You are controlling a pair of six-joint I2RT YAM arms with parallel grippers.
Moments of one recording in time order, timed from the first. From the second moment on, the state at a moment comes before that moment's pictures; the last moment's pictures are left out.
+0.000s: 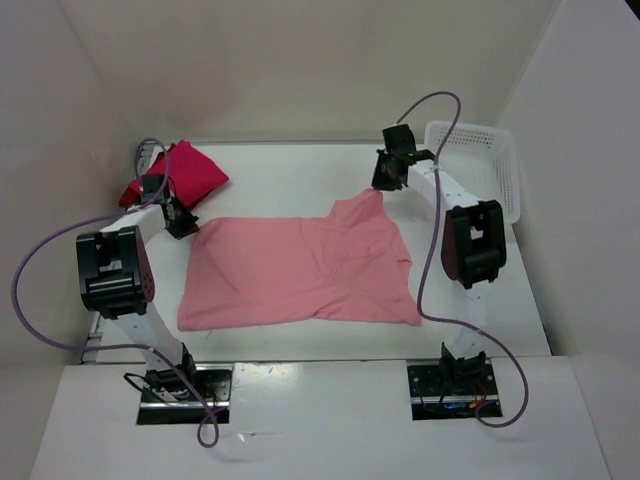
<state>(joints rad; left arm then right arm) 0.22 1.81 1.13 -0.29 0.10 -0.55 0.25 2.09 1.74 -0.52 0.04 0.43</state>
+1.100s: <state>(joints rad) 0.27 1.37 0.89 -0.49 0.05 -0.50 0.26 1.03 0.79 -0.72 -0.04 0.86</state>
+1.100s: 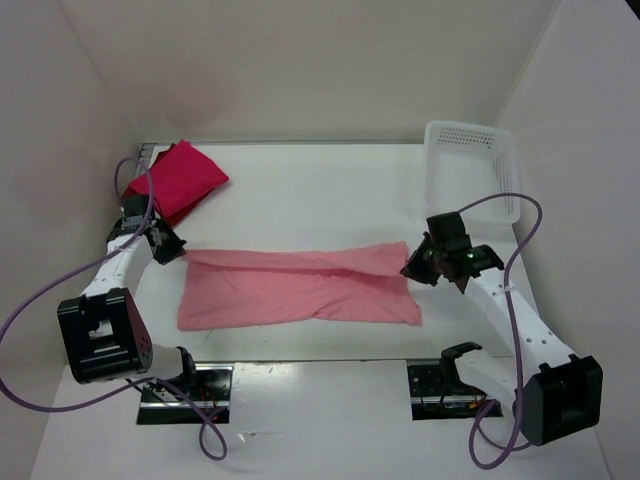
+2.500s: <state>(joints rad) -0.09 1.43 0.86 -0.45 0.03 -0.48 0.55 1.66 1.03 -0.44 0.13 0.74</state>
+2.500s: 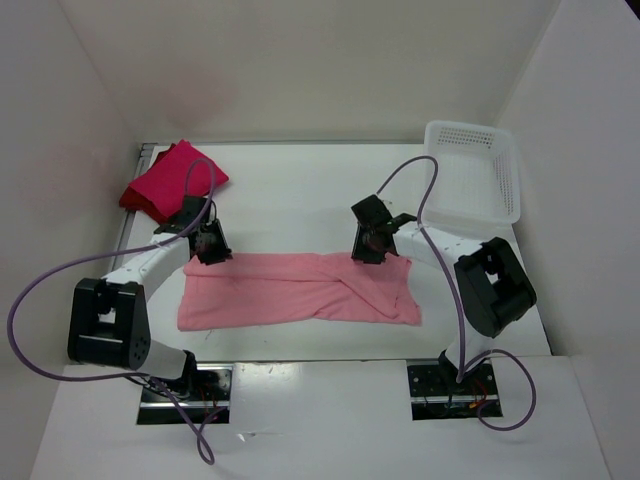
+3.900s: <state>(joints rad) -0.10 1.43 0.86 -0.46 0.03 -0.47 0.60 1.69 1.02 -0.45 0.21 0.69</state>
